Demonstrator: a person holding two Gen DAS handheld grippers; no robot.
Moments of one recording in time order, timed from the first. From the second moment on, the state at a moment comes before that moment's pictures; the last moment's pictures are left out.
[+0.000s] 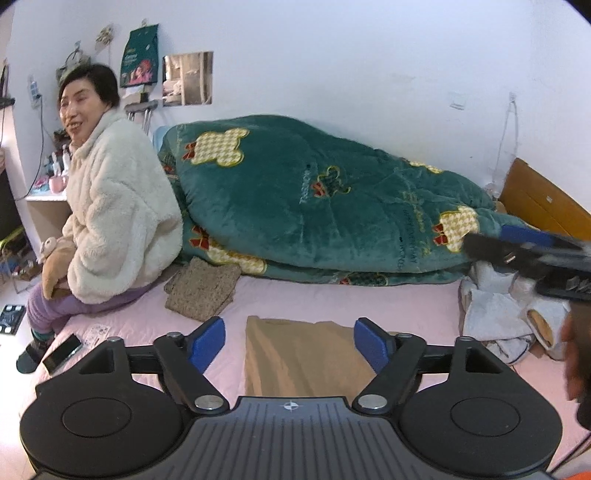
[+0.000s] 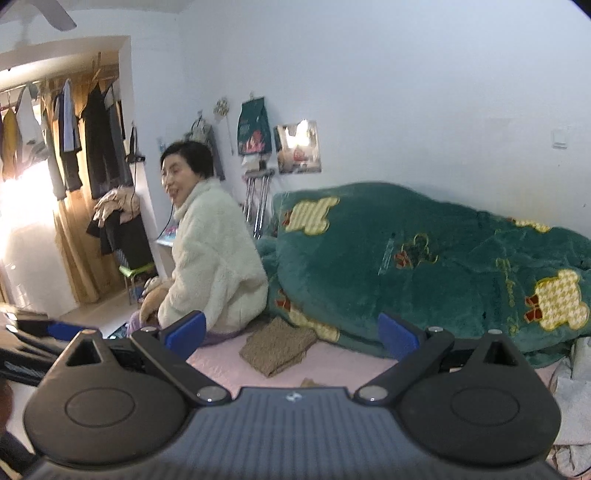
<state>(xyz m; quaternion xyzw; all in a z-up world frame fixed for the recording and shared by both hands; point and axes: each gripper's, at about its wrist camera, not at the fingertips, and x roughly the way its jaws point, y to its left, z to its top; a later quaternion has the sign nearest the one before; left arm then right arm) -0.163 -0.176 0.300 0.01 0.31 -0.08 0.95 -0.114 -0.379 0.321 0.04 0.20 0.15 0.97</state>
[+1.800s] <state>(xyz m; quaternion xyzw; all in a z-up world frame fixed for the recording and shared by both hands) -0.134 -0.301 -0.079 0.00 0.55 -0.06 0.83 -0.118 -0.541 -0.035 0.04 0.51 0.07 0.86</state>
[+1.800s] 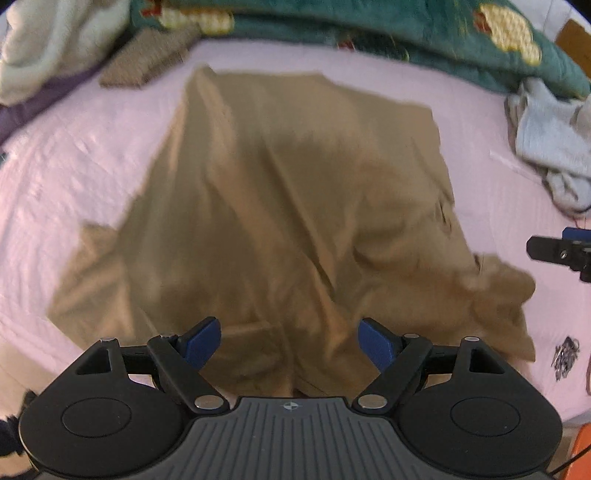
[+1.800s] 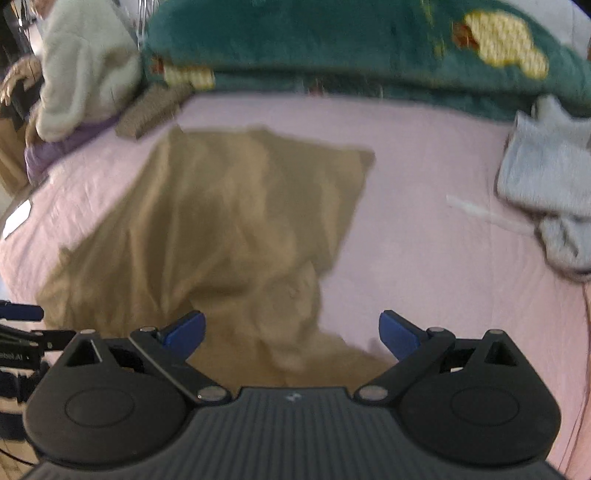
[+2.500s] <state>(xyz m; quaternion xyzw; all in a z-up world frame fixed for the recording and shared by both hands) -0.156 -0.417 -0.170 0.11 0.57 -0.16 0.80 -0.034 -0.602 -0.107 0.12 0.48 0.17 0.85</state>
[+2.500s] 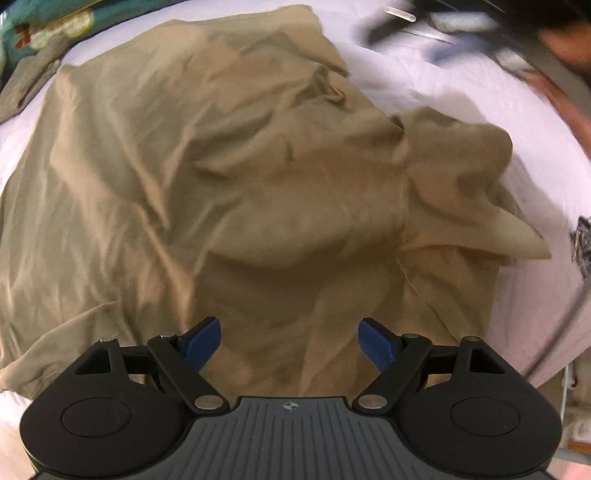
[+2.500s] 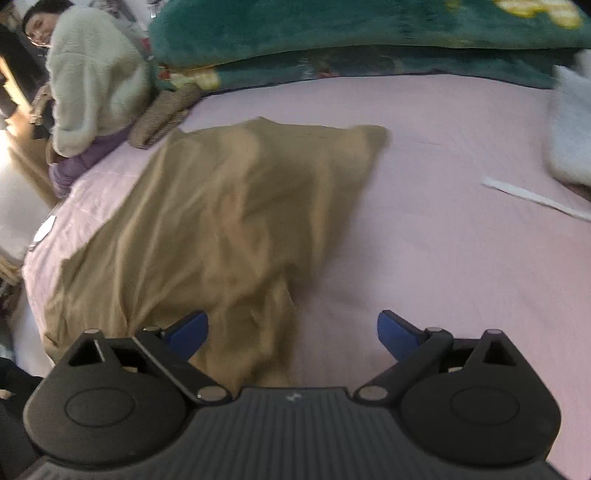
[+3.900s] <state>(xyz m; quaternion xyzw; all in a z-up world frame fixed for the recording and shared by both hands) -0.092 -0.386 -0.136 0.04 0.54 -0.11 0.83 0.224 -0.642 -0.109 -0.04 0.43 0.15 0.89</state>
